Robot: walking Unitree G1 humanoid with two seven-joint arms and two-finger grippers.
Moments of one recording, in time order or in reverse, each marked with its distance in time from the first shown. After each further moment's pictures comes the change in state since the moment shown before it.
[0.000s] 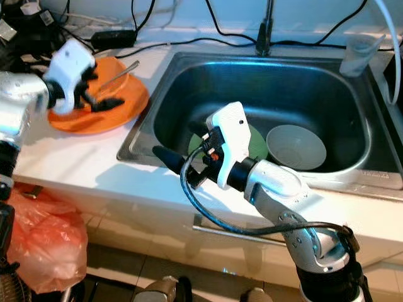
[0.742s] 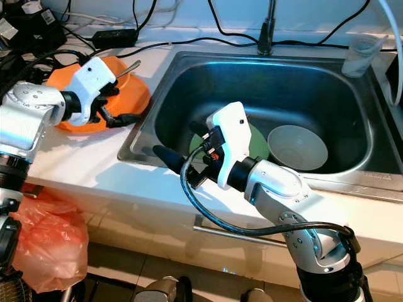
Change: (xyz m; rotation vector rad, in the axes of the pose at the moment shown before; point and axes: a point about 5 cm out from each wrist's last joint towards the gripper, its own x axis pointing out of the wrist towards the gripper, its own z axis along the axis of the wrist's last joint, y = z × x) left arm -0.003 -0.026 0.022 0.080 -0.036 -0.118; right arm -0.001 0.000 0.001 -0.003 -0.001 -0.006
